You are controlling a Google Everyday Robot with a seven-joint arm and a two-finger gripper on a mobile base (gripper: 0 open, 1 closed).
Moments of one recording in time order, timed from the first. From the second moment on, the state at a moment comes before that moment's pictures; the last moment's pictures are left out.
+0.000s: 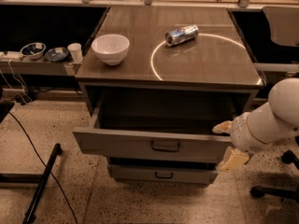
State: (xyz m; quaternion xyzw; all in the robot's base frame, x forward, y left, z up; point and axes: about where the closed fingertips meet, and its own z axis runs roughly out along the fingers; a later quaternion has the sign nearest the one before) arm 0.449 -0.218 0.706 -0.66 0.72 0.06 0.19
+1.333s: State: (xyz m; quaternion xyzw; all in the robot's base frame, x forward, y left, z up) arm 0.572 -0.153 0.741 -0.67 0.72 0.05 0.16
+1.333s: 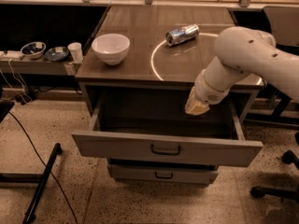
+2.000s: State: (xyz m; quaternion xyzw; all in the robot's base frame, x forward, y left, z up) arm 0.575 -0.128 0.674 -0.67 0.73 0.06 0.11
